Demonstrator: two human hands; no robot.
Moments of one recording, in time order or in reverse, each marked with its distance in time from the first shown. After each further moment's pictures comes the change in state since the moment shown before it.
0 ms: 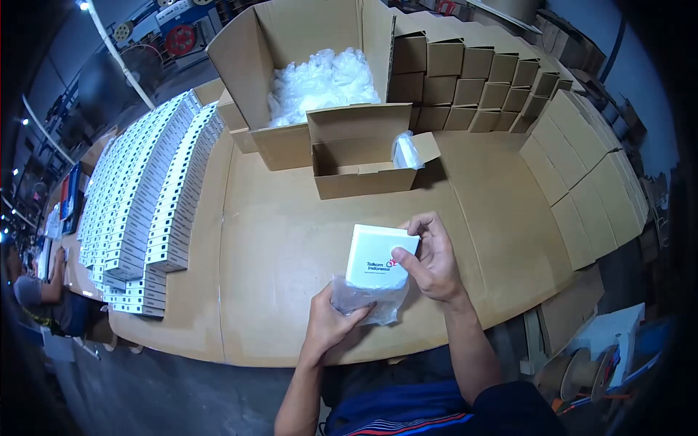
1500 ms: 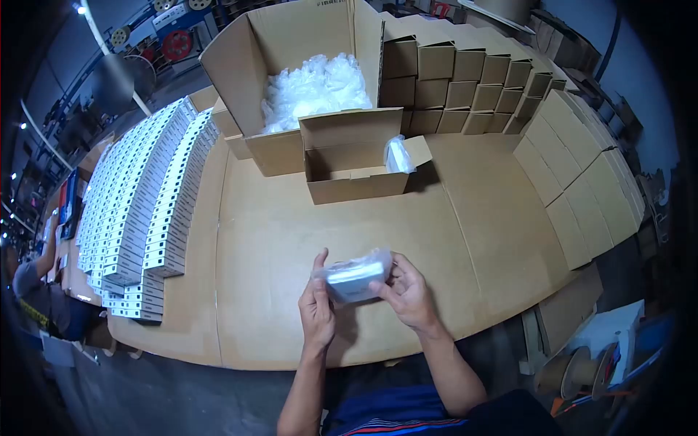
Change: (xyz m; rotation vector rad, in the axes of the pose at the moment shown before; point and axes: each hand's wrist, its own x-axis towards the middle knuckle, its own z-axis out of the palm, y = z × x) left_hand 0.015 -0.020 0.010 -0.358 0.206 0.216; right_hand -0.052 0.041 0.020 0.178 0.120 0.271
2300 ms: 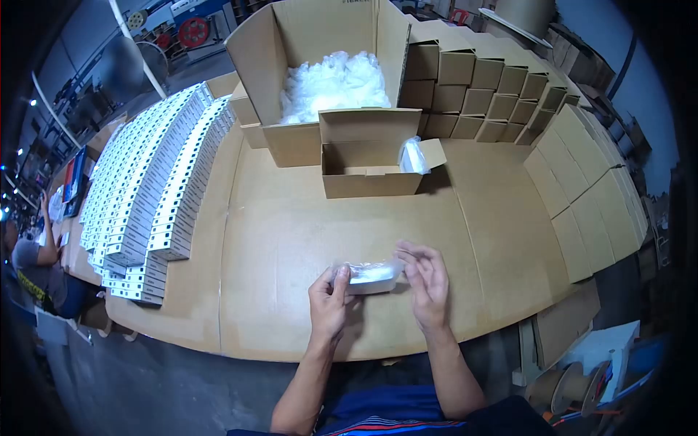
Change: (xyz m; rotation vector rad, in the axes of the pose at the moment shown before) left_hand -0.003 0.009 0.012 -0.134 0.152 -0.374; right_hand -0.003 -0.018 0.006 -0.132 0.196 -0.229
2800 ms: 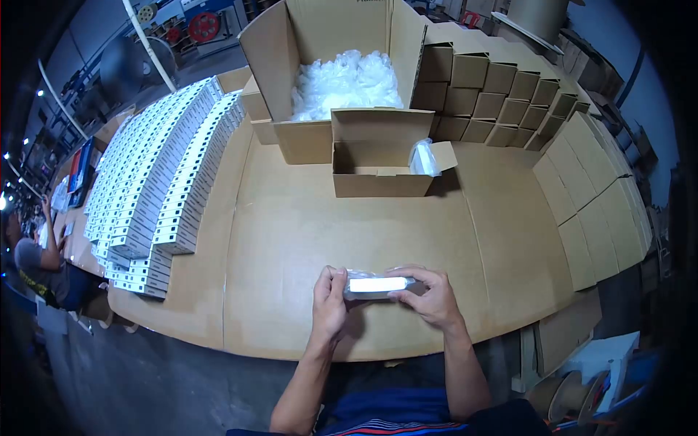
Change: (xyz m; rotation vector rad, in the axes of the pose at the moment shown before) left_hand 0.001 -0.001 -0.009 -0.139 -0.029 -0.013; right_hand 0.015 -0.021 -0.018 -0.512 -0.421 0.103
